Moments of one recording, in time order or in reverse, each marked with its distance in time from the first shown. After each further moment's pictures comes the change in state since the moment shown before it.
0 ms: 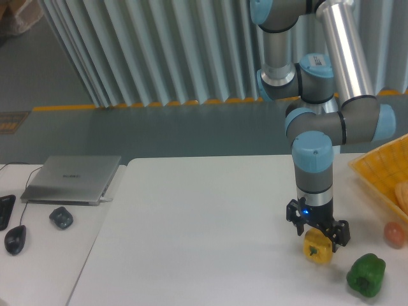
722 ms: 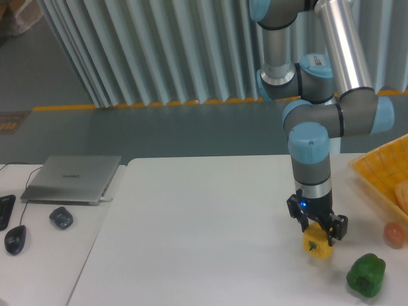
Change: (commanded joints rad) arm 0.026 0.086 0.072 -0.139 -0.043 0.210
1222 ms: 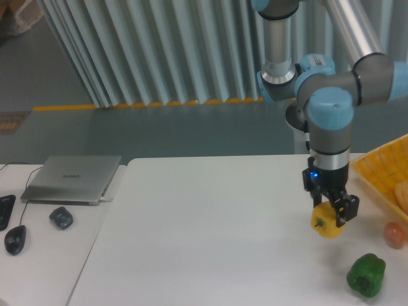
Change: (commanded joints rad) arm 0.129 0.091 -0.008 -0.133 -0.075 0.474
